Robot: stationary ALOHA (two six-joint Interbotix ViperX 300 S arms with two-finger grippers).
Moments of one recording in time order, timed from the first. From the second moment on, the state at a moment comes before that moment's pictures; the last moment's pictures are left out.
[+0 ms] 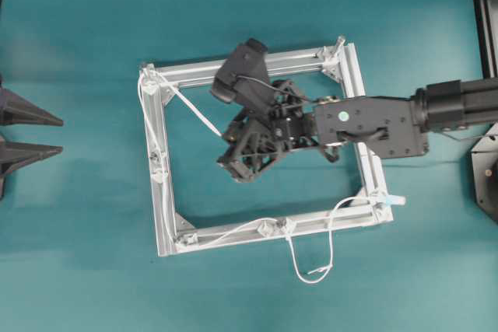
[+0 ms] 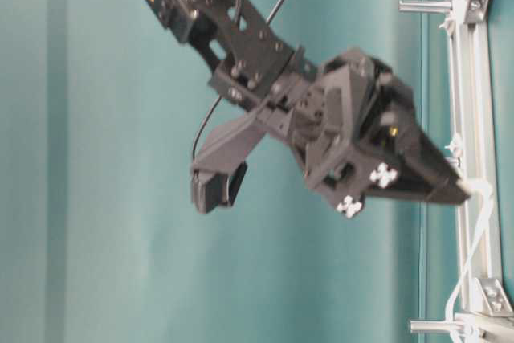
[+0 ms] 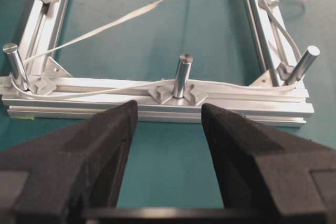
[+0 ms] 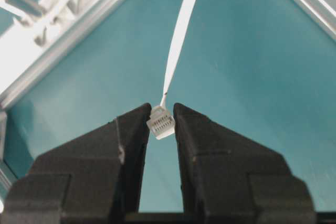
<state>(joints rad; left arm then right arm) 0.10 -1.27 1.41 -0.07 0.19 -0.04 -0.05 0.18 0.37 -0.37 0.38 0.91</state>
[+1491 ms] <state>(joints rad) 0.10 -1.27 1.41 -0.07 0.19 -0.04 -0.33 -0.15 0.67 -0.58 0.58 0.80</state>
